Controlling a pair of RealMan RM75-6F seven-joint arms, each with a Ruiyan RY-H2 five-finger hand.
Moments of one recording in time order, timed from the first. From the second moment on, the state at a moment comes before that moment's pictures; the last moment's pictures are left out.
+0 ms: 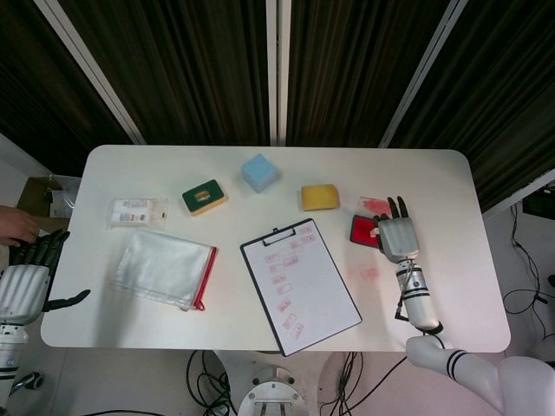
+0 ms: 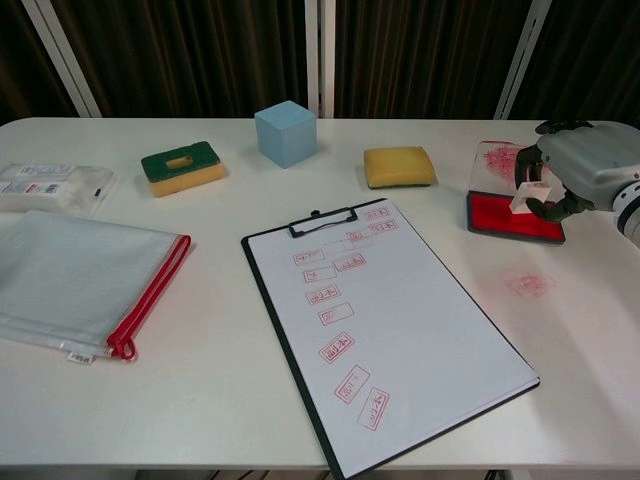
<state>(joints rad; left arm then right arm) -0.11 -1.18 -0.03 -1.44 1.52 1.47 -0.04 0.54 -1.81 0.22 -0.93 -1.27 1.08 -0.35</state>
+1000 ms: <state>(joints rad) -0.11 -1.17 -0.03 -1.44 1.52 1.48 -0.04 0.54 -1.85 0.20 -0.86 -1.27 1.09 -0.32</state>
